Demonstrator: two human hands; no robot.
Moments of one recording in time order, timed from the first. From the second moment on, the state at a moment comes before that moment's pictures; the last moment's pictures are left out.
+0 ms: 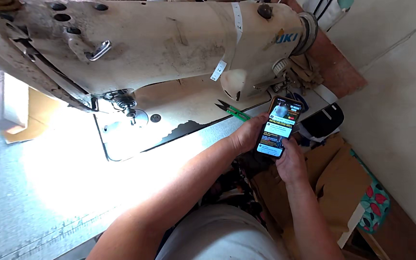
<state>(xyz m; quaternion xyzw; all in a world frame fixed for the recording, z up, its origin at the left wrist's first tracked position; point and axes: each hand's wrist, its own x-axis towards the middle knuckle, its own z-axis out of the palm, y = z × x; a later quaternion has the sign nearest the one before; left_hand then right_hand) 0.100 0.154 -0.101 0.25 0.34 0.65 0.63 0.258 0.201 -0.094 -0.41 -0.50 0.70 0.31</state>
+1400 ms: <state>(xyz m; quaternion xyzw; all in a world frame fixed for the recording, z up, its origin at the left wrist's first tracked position) 0.099 0.155 -0.103 0.25 0.34 0.65 0.63 0.257 0.201 -0.093 -0.41 -0.50 0.70 0.31</state>
